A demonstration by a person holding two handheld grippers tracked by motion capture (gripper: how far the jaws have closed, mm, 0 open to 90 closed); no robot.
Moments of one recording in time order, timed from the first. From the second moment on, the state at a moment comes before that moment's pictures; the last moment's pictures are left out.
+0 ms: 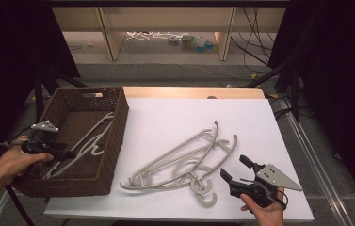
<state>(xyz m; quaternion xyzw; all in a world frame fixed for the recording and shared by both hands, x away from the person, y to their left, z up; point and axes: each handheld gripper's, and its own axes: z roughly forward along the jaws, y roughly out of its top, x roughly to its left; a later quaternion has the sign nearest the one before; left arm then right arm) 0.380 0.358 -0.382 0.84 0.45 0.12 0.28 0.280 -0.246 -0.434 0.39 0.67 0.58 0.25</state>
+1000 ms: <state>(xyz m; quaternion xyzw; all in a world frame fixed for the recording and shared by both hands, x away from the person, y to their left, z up) 0.332 0.256 -0.344 0.74 0.38 0.22 0.51 0.279 -0.245 -0.434 0.39 0.67 0.58 0.24</state>
